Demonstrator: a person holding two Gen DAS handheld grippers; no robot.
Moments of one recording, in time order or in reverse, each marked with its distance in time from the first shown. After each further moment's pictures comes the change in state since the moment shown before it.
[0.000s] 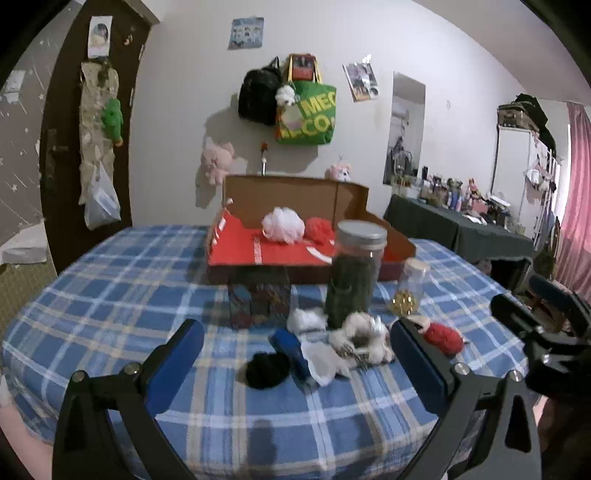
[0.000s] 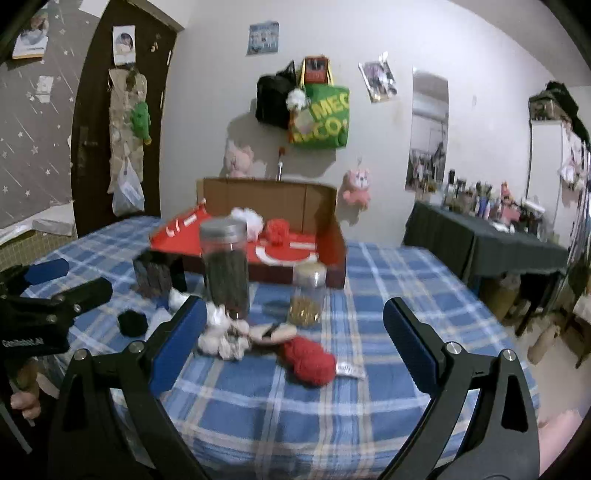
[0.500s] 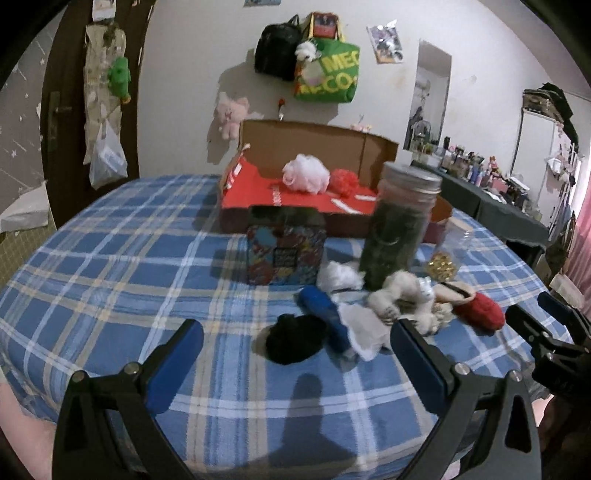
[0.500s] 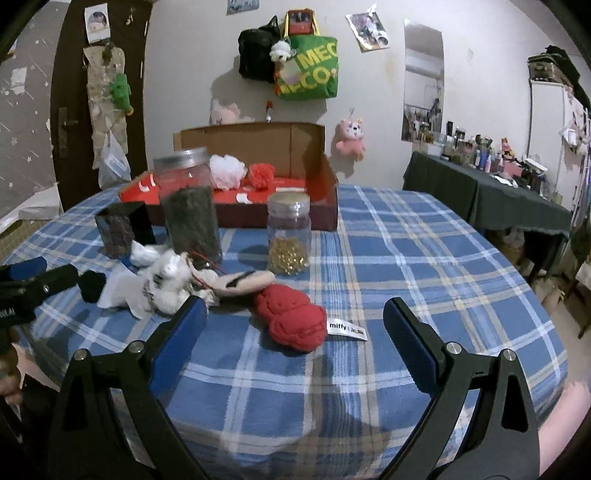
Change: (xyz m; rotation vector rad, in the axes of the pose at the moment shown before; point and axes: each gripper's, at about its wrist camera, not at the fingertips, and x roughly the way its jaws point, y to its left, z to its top) left arm 0.046 0.027 -0.019 -0.053 0.168 0.047; right arm 0.050 -0.022 -0.032 0.051 0.161 -0.005
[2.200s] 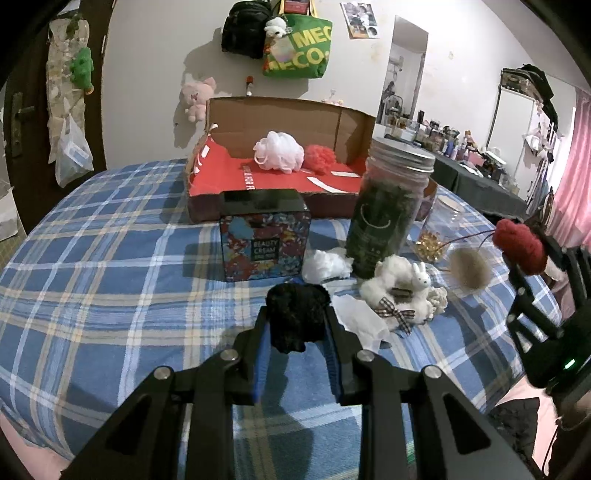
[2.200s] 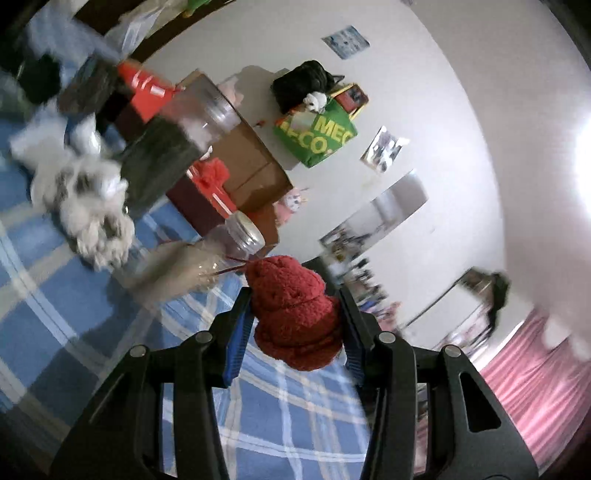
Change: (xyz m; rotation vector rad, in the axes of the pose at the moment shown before) left arm 0.018 0.002 0.012 0.068 0.096 -0.118; right arm 0.027 0.064 -0.028 -0.773 -0.203 -0.584
